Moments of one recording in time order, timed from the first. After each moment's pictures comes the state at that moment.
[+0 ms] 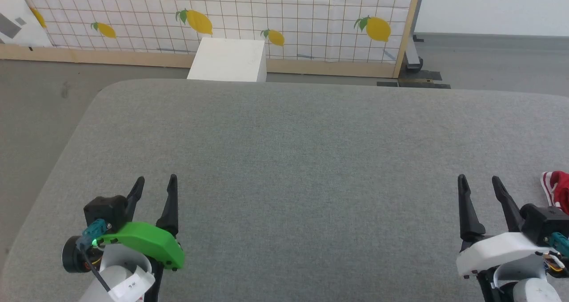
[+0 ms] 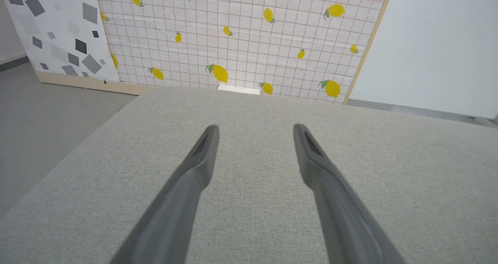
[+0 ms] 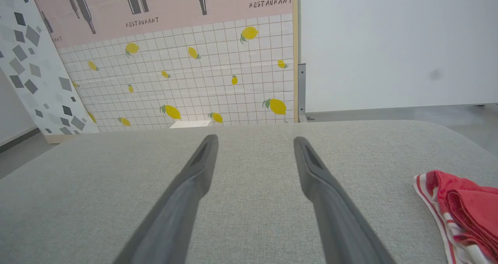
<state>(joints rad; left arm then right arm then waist) -0.18 0.38 -0.37 0.25 -0.61 0.11 -0.21 -0.04 -0.05 -0.14 0.18 0.15 0.13 -0.15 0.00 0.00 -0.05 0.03</state>
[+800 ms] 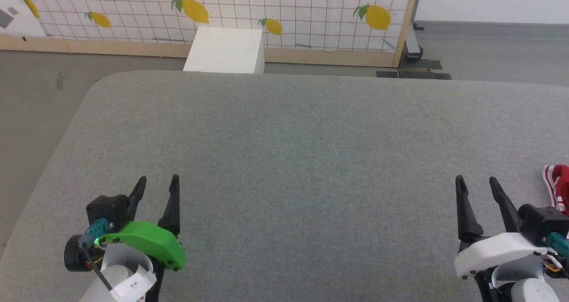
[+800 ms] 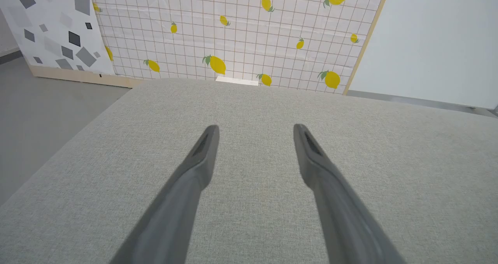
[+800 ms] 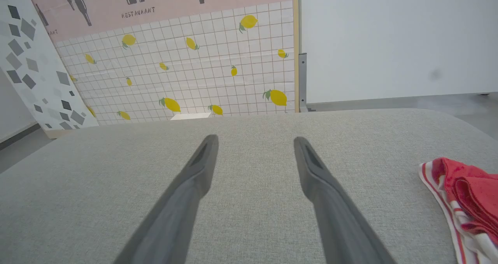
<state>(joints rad) -0.19 0.38 -0.38 0.25 -0.61 0.12 -0.20 -0.05 -0.05 -0.13 0.19 0.16 0.13 -0.15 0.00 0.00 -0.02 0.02</state>
